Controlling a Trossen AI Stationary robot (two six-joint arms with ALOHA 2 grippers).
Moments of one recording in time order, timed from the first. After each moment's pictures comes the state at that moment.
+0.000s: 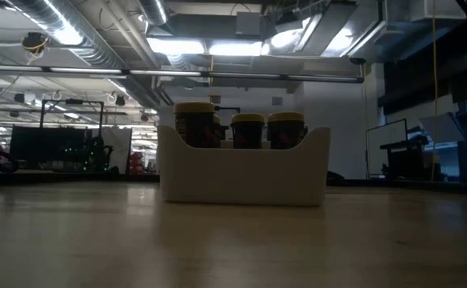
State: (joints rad) left arm -1.28 1.26 1.06 -0.58 -1.01 -0.90; right arm 0.50 2.49 2.33 0.17 0.45 0.03
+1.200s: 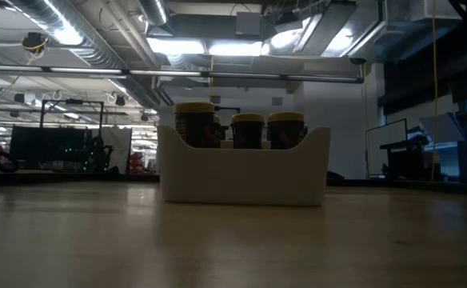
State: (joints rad) left arm -1.25 1.27 1.07 -0.54 -1.00 -0.81; right arm 0.48 2.49 2.33 0.16 0.42 0.05
